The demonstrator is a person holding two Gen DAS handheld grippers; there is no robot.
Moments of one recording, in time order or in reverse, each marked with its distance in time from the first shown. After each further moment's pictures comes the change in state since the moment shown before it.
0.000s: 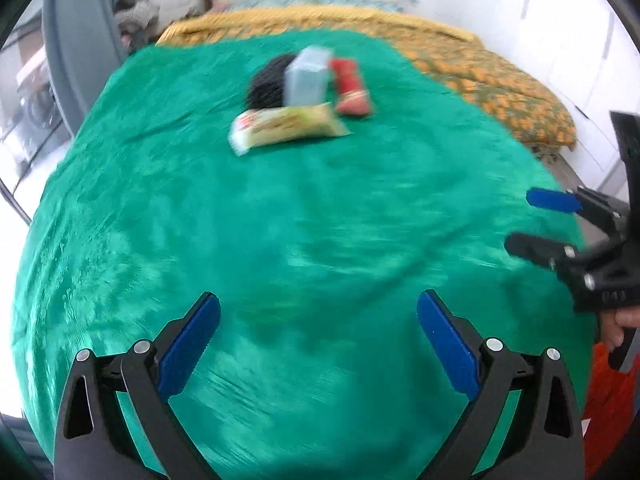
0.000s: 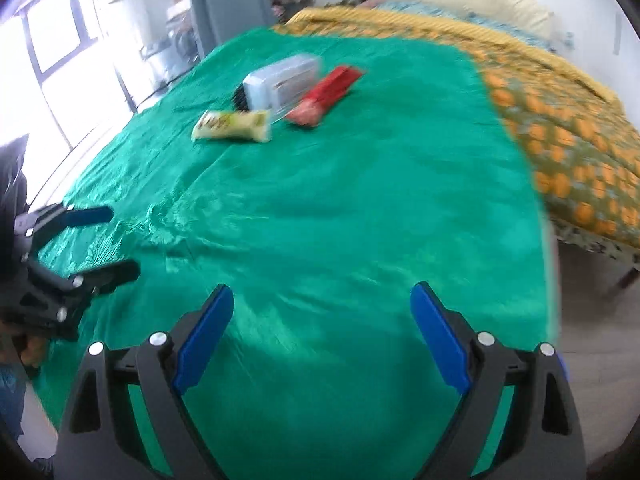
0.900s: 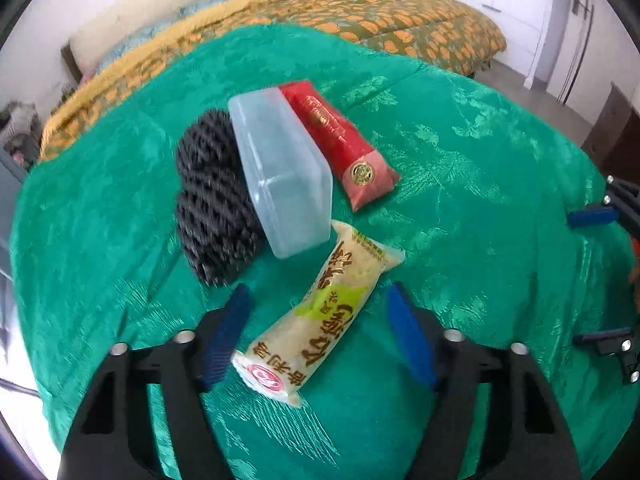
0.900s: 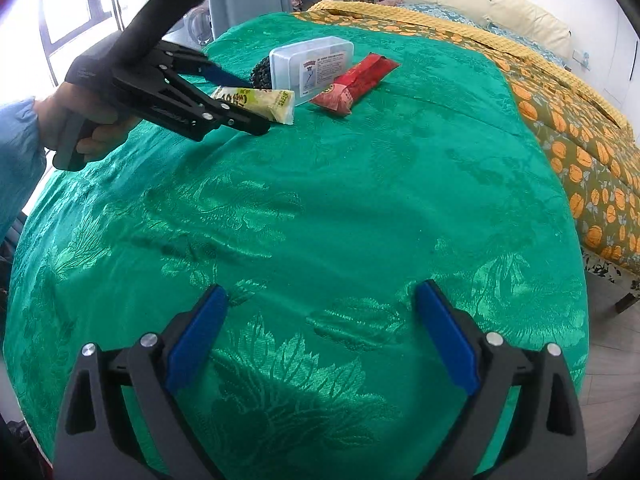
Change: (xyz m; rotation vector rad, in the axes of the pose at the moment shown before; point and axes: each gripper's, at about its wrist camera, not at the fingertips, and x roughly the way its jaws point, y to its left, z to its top) left arm 0.088 0.012 0.131 0.493 0.059 -0.165; right arm 0.021 0.021 -0.002 -0.070 0.004 -0.031
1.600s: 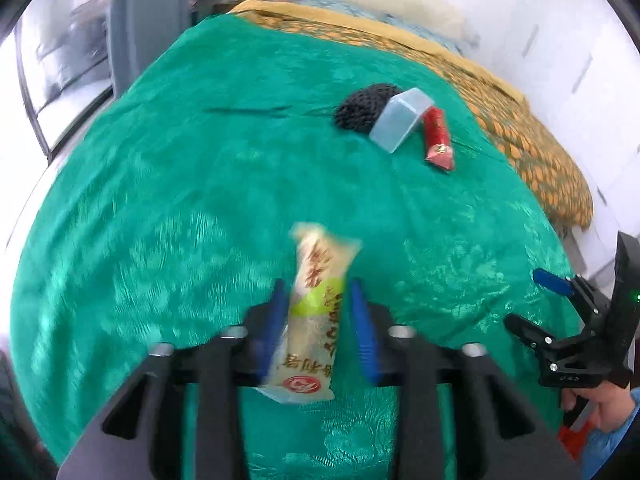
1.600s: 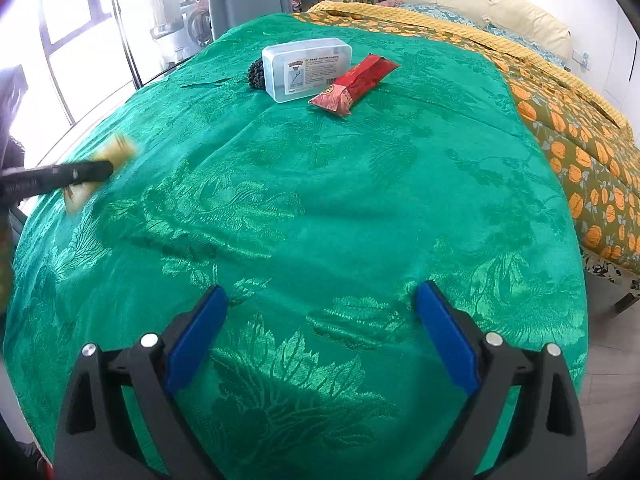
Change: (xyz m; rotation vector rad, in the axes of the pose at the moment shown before) left arm -0.099 -0.038 -0.145 -0.767 -0.135 0.154; right arm -0.001 0.000 -0.001 -0.001 -0.003 -0.004
